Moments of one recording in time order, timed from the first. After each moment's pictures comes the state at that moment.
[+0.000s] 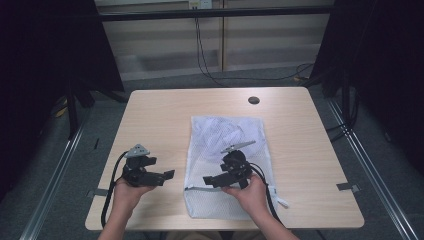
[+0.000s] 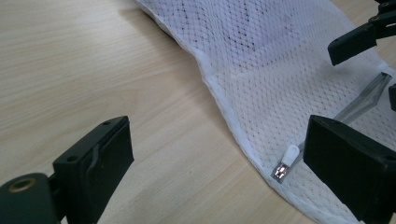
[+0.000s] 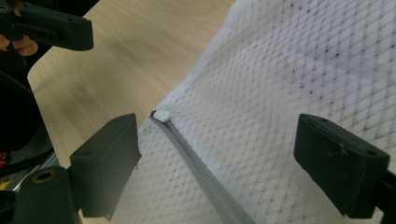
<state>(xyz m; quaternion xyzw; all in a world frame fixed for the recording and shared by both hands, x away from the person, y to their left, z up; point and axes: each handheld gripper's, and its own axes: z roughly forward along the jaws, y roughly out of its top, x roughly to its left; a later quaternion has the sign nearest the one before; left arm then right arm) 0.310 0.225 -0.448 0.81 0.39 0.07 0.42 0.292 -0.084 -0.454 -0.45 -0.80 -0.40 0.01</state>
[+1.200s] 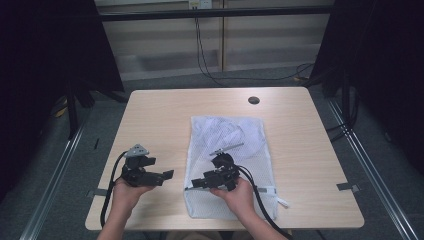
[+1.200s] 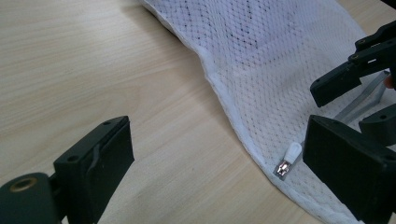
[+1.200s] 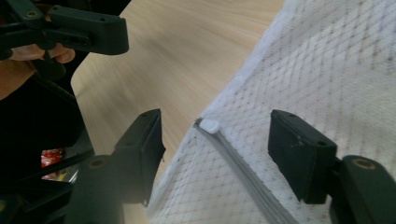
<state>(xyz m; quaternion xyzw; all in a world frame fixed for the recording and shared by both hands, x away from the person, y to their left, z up) 0.311 0.227 -0.448 0.81 0.39 0.07 0.42 0.296 -0.055 -0.468 -0.45 -0.79 -0.42 0.09</state>
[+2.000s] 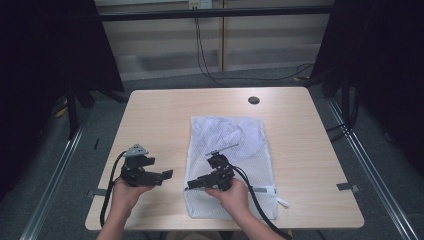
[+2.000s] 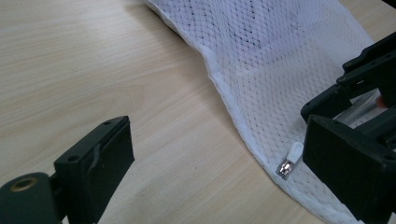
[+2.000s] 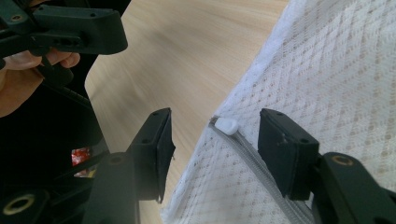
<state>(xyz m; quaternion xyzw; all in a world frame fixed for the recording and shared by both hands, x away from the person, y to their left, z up) 0.312 0.230 -0.448 0.81 0.40 0.07 0.42 0.303 -0.044 -0.479 -0.47 -0.77 -0.41 0.15</state>
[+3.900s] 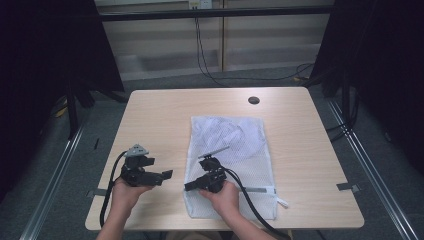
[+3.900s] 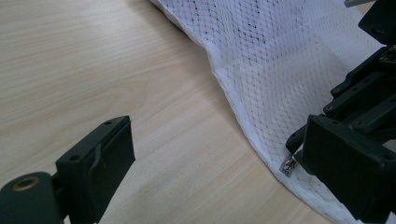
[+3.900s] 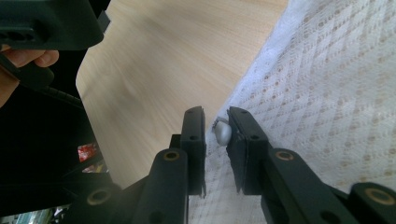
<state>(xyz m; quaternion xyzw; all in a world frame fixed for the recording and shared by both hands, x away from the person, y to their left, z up) 0.312 0.229 -0.449 0.82 0.40 0.07 0.41 0.308 -0.022 -0.496 -0.49 -0.76 -0.37 0.18</state>
